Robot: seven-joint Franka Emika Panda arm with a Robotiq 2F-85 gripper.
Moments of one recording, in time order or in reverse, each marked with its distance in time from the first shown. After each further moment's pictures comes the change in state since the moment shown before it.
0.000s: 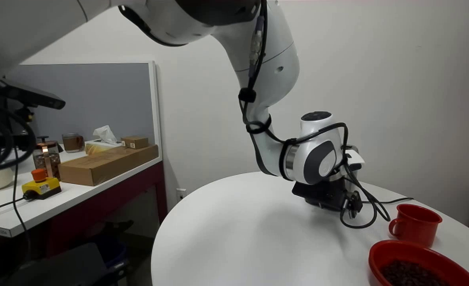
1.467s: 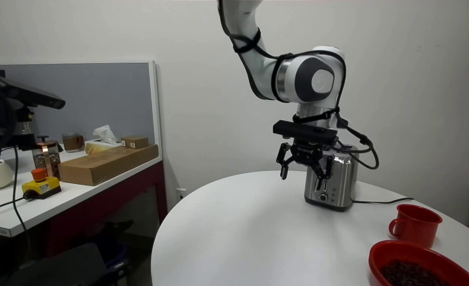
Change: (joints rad) arm -0.061 -0.419 0.119 -0.177 0.137 -0.776 -0.270
